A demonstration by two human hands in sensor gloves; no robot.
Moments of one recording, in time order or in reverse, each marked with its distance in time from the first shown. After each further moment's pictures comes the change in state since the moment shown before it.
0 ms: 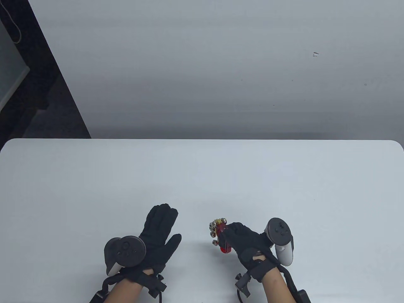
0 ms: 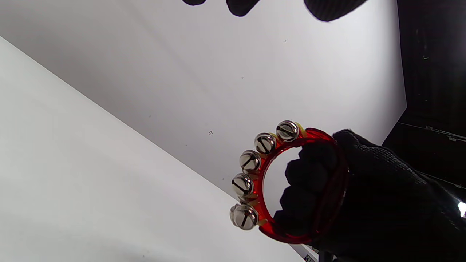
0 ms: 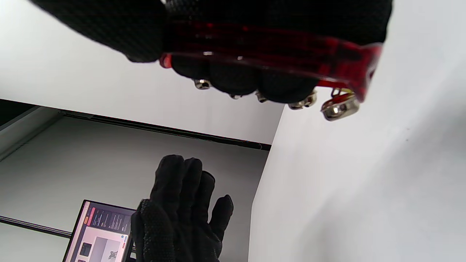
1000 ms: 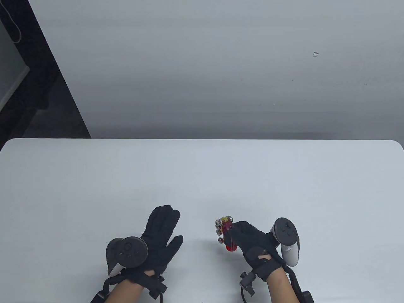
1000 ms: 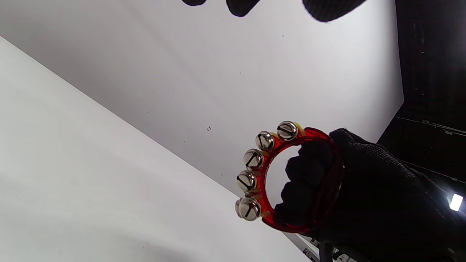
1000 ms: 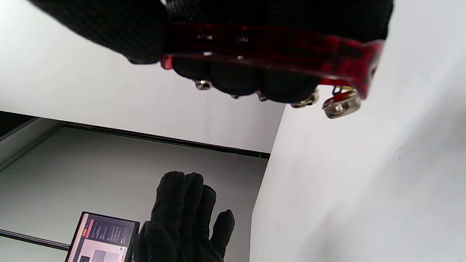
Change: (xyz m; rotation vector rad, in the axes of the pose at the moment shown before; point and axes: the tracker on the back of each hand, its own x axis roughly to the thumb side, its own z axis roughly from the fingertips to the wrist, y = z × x) left_hand 0.002 -0.004 0.000 -0.018 -0.010 -0.008; right_hand -0.003 -0.013 0.005 -0.038 0.013 -0.008
